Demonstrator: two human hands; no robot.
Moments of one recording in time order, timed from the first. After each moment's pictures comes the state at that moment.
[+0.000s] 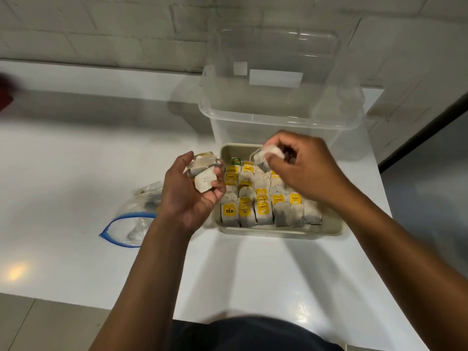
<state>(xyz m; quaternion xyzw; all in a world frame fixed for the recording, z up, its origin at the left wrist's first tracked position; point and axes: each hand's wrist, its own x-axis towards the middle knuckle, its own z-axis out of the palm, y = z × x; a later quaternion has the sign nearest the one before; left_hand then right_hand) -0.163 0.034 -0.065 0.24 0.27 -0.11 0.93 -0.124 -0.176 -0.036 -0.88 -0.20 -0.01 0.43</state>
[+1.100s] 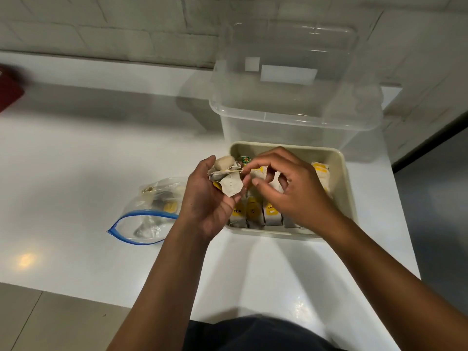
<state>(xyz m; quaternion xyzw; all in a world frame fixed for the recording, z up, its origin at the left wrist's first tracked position) -0.167 0.021 -0.069 0.26 0.26 -0.12 0.92 -0.145 -0.147 -0.071 -0.85 -0.27 -0.06 0.46</state>
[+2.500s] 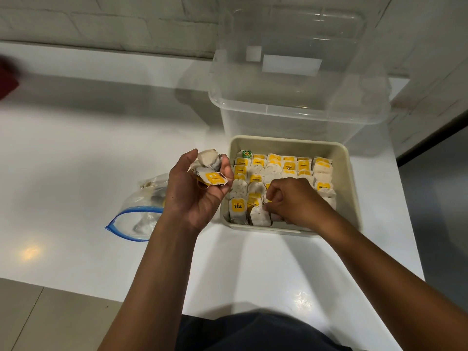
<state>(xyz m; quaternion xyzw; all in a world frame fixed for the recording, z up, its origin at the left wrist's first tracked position) -0.166 0.041 -0.068 0.13 0.32 -0.08 0.93 -0.133 -0.161 -0.120 -0.92 -0.10 0.22 0.30</state>
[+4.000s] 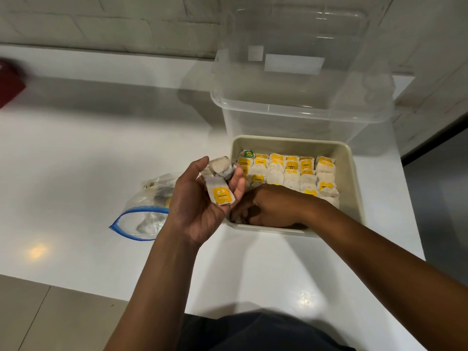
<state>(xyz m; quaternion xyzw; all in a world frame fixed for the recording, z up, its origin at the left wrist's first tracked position) -0.182 0.038 -0.068 0.17 0.28 -0.17 0.93 -0.121 -0.131 -0.121 -0.84 -0.40 0.31 0.19</state>
